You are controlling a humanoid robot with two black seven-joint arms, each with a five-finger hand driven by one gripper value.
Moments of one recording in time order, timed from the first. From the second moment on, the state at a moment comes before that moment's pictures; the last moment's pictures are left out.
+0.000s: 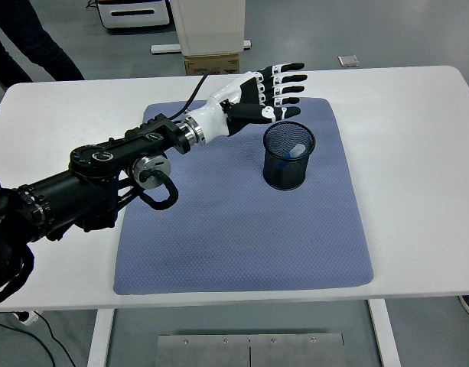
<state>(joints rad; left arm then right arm) -1.15 0.08 -0.11 -0.66 0.05 -0.35 -0.45 0.00 0.00 0.45 0.22 0.13 0.06 0.12</state>
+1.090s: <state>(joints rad) -0.92 0.41 -0.35 -0.55 -0.06 -0.37 -0.47 0.00 0.00 0.45 0.22 0.13 0.06 0.12</state>
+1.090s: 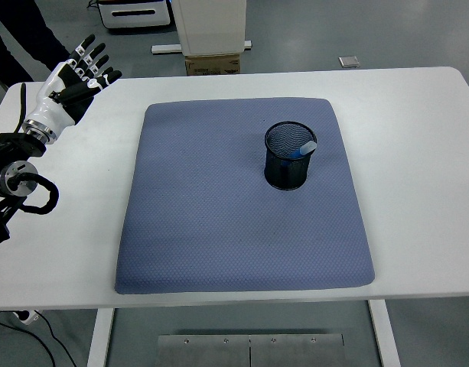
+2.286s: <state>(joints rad) -0.72 0.52 -0.48 -0.55 -0.26 -0.40 -0.46 0.02 0.00 0.46 0.23 0.13 0.07 0.12</state>
